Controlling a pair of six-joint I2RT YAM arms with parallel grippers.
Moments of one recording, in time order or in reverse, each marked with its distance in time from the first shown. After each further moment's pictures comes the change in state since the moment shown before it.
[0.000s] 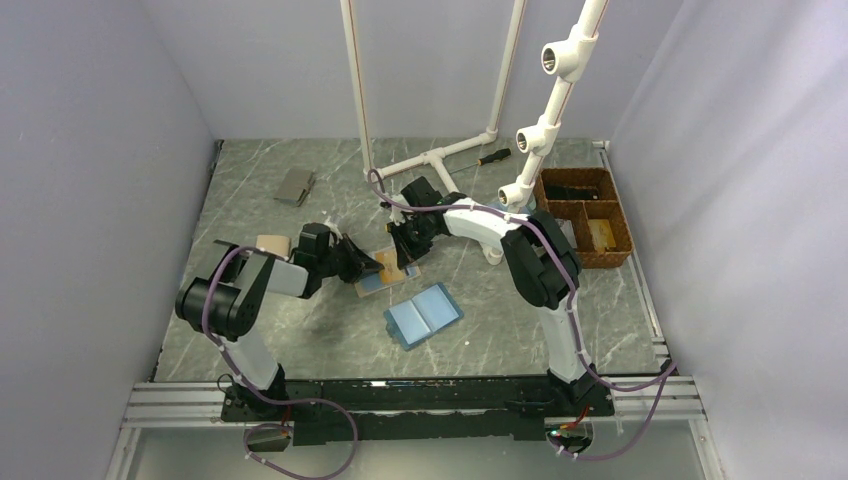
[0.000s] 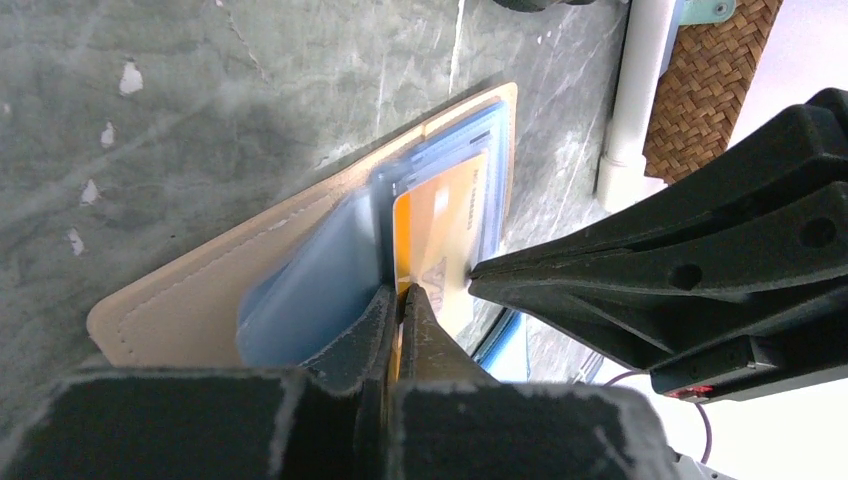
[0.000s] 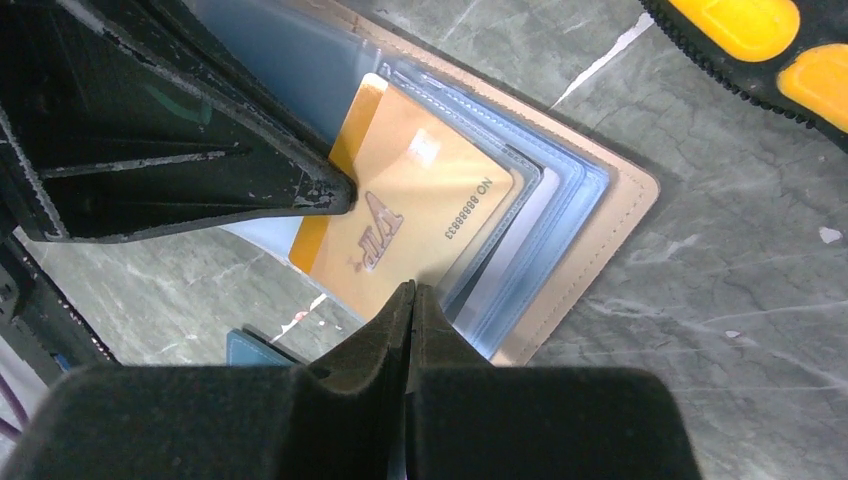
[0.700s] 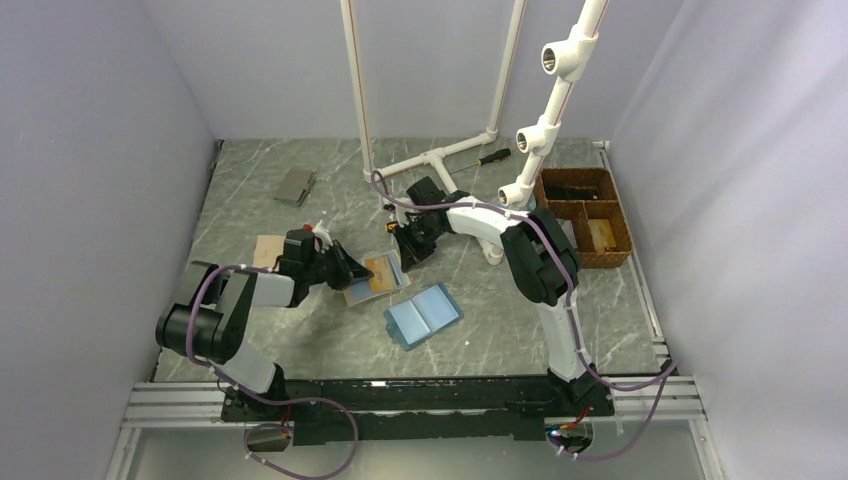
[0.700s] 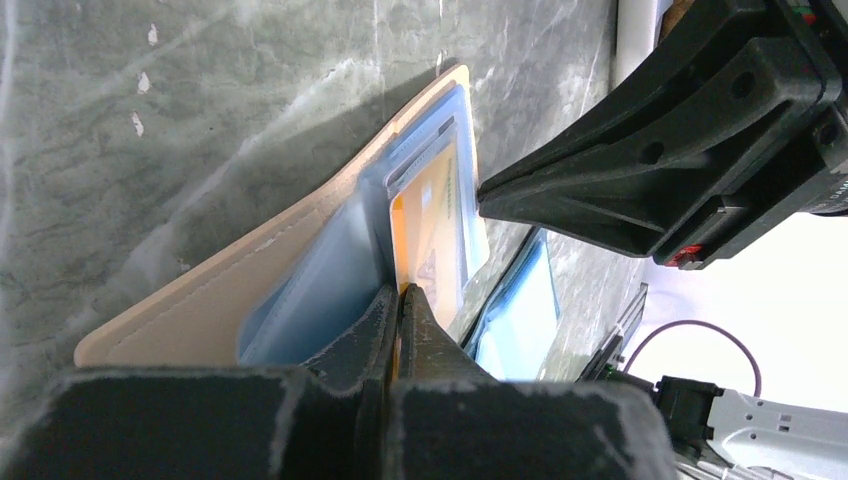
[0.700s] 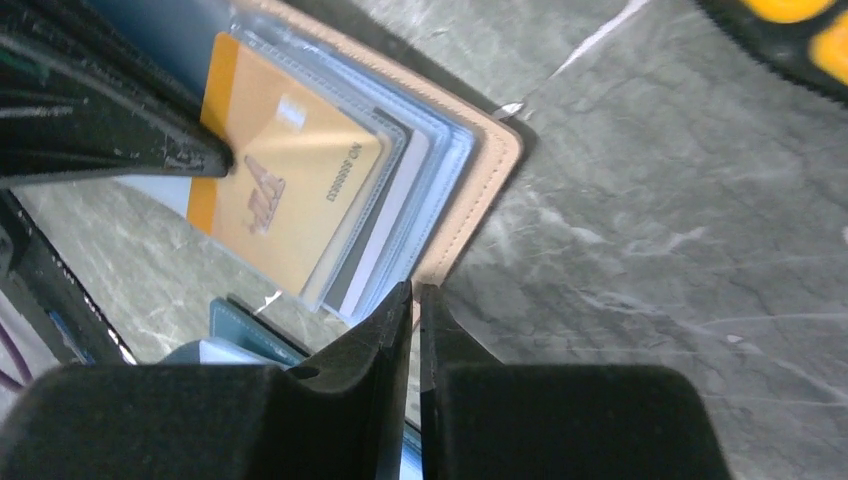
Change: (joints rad) left arm 0.063 -0.157 -0.094 -0.068 0.074 0.153; right arm -0.039 0.022 0.002 -0.027 -0.061 -0.051
